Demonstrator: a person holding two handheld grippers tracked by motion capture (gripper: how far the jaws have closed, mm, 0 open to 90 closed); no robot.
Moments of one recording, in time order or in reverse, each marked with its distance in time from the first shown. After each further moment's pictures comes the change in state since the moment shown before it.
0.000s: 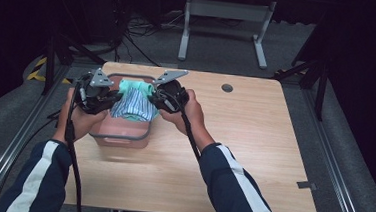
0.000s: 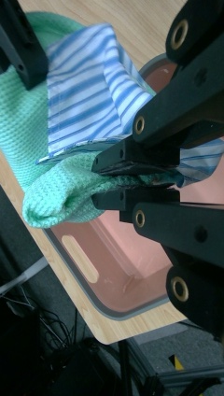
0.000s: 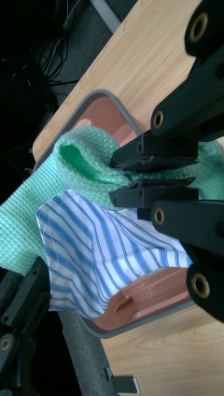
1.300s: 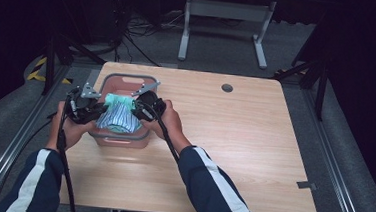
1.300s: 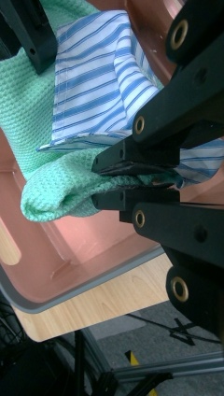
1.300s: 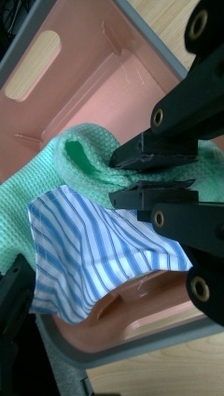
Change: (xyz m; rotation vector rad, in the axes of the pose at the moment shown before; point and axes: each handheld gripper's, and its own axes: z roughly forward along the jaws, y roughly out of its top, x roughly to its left) left arm 0.028 -0.062 0.033 0.113 0.038 -0.068; right arm 0.021 -0.020 0.083 0.122 0.067 0.023
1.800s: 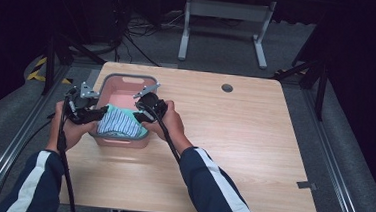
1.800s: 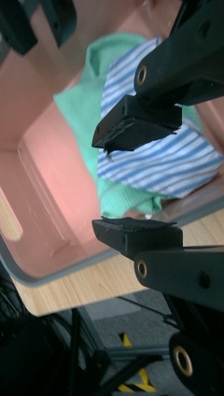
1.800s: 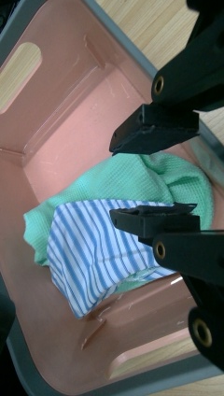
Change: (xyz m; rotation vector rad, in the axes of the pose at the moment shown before) left arm -0.003 -0.001 -0.002 -0.030 0.076 -0.031; right arm -0.004 -0.008 0.004 0.041 -0.058 -0.002
